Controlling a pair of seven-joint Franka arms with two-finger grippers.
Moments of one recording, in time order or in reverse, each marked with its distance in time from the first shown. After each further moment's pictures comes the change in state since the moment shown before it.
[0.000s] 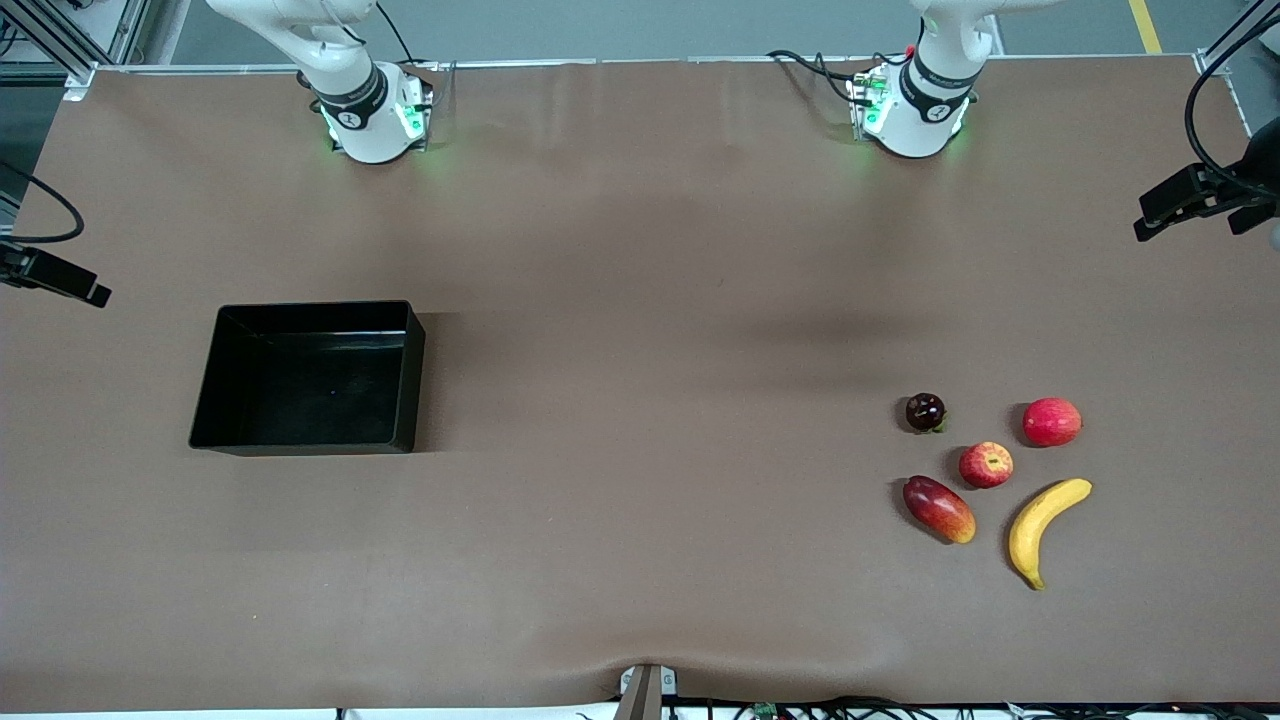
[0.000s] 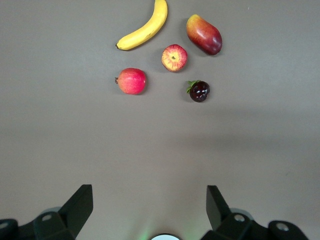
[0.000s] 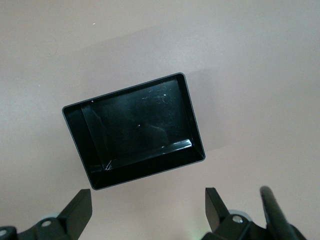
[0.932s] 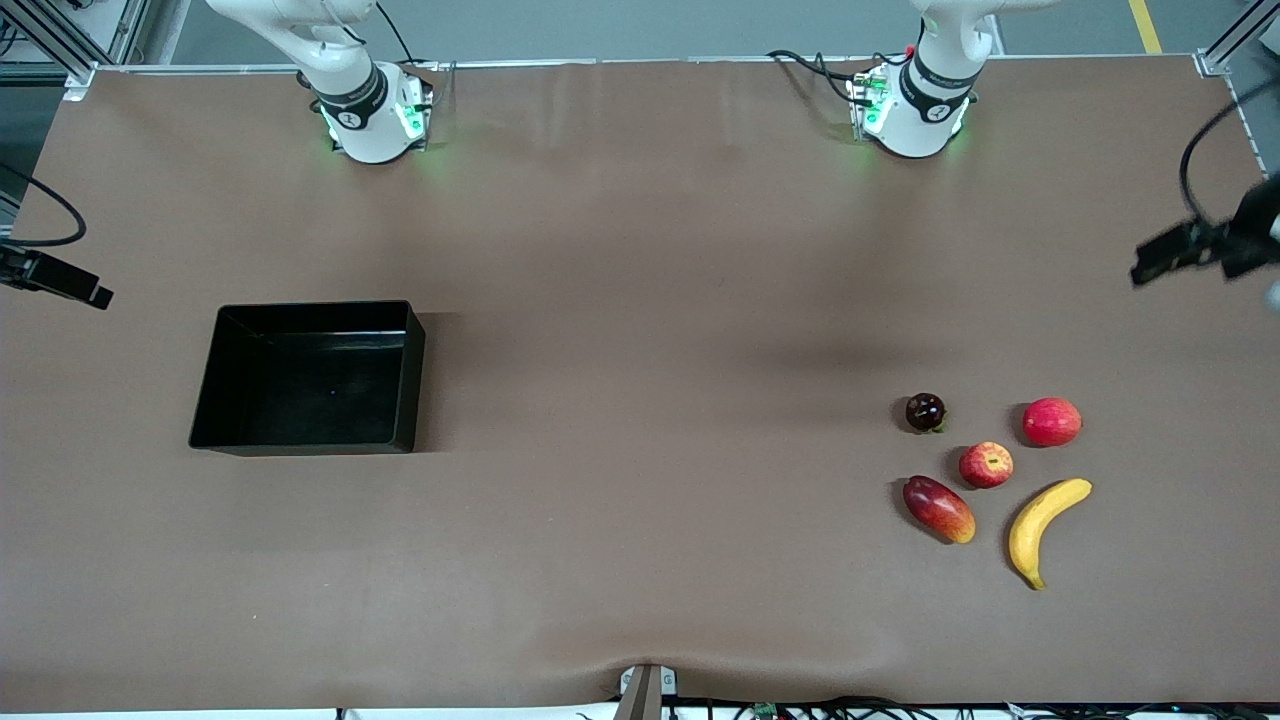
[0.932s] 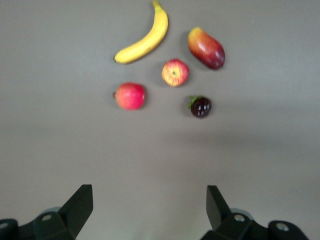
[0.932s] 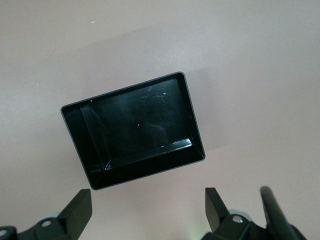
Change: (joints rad) left arm 0.001 0.165 0.004 0.060 0.000 0.106 -0.002; right arm 0.000 0.008 0.000 0.000 -0.001 0.000 0.001
